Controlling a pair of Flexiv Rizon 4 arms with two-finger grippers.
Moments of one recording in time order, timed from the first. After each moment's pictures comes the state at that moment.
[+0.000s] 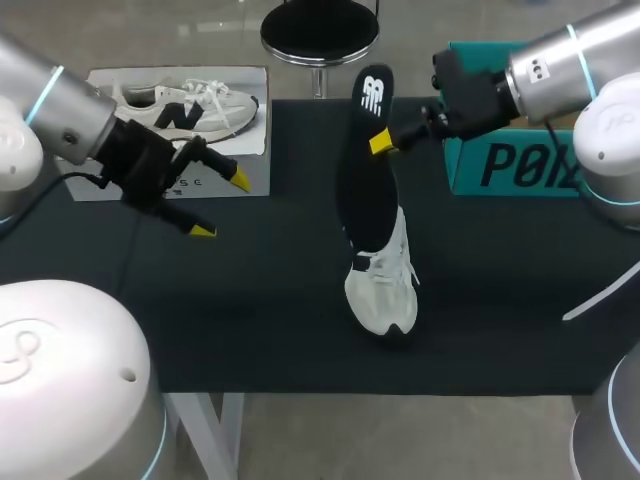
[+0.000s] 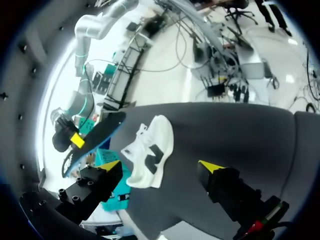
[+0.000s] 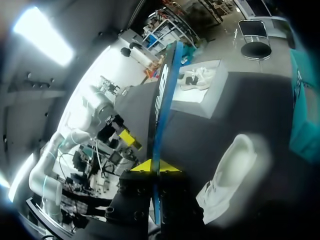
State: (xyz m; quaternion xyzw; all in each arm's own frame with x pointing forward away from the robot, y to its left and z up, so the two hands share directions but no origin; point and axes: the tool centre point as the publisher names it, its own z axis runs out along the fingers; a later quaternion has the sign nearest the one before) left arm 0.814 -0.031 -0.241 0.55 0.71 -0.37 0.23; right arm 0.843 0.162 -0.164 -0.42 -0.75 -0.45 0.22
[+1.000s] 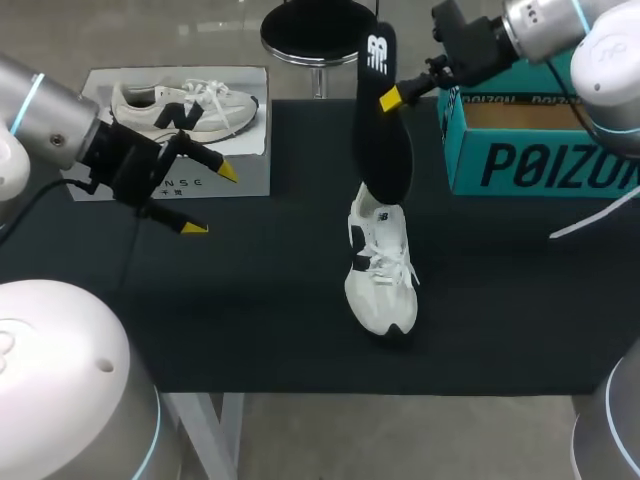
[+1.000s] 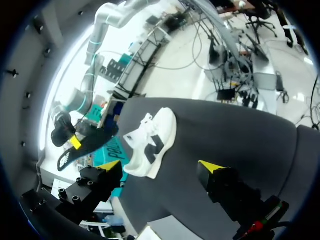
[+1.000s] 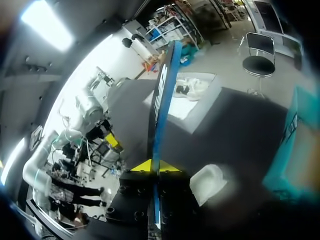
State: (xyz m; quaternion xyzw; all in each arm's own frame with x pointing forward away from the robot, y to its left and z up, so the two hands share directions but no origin) left arm 0.829 -0.015 -0.246 0.49 0.74 -0.39 0.24; right arm 0.930 0.138 -0.160 -0.39 -0.80 -0.42 0.17
